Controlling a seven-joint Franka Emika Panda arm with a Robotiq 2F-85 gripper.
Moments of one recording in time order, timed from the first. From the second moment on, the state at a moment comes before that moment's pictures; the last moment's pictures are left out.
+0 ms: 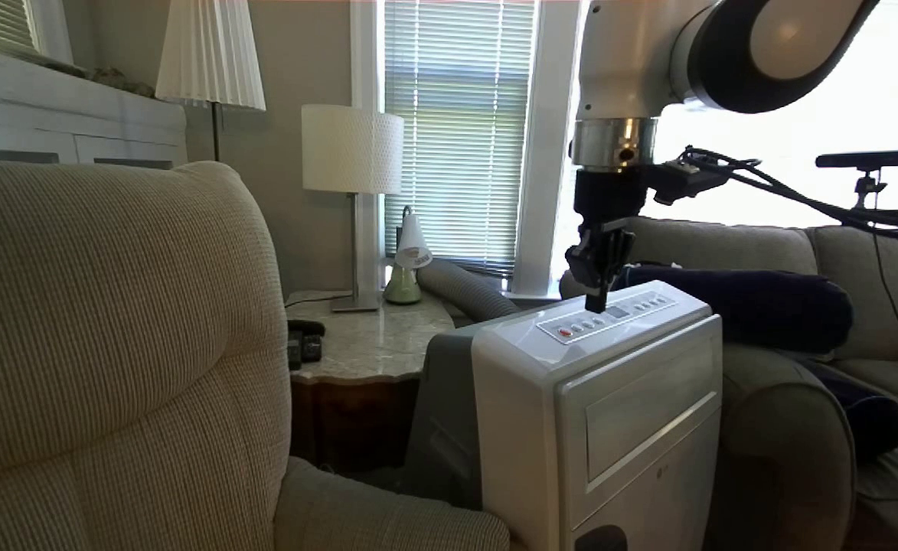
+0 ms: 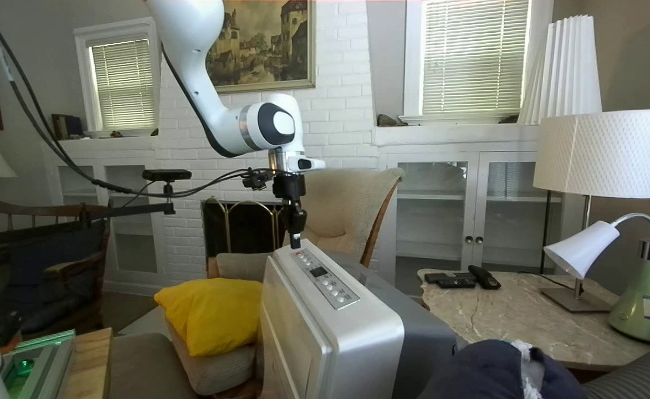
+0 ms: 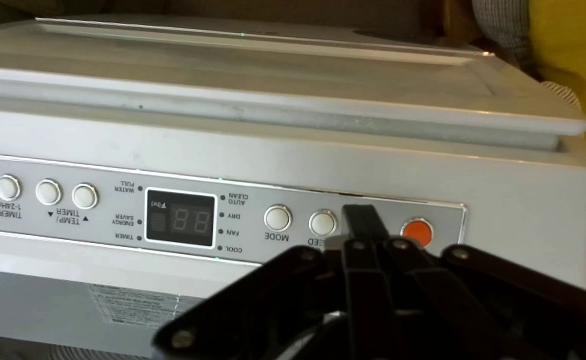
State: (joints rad) arm 0.27 0.24 0.11 -2.19 -0.24 2.41 0.68
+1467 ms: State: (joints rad) arm 0.28 0.31 0.11 -2.13 -0.23 2.42 0.65
